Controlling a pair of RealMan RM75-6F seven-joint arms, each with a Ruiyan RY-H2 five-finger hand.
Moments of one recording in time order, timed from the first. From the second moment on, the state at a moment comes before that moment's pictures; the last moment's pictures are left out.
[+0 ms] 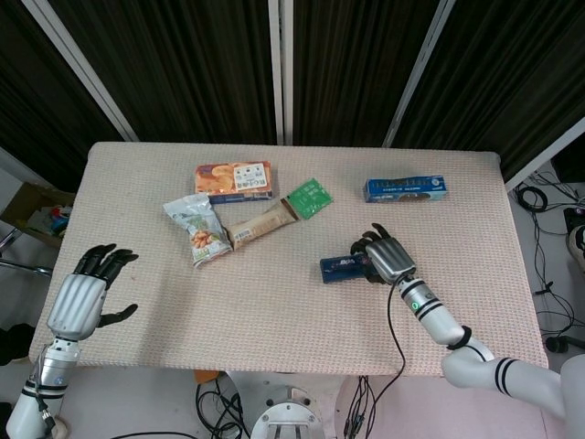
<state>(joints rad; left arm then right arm) -0.17 -1.19 -0.02 -1.72 1.62 1.48 0.09 0.67 -1.56 0.12 -1.30 -1.32 0.87 -0.04</state>
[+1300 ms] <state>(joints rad) -0.15 -1.18 -0.01 -1.75 1.63 1.51 0.10 0.64 -1.41 0.03 -1.41 -1.38 0.86 0.00</state>
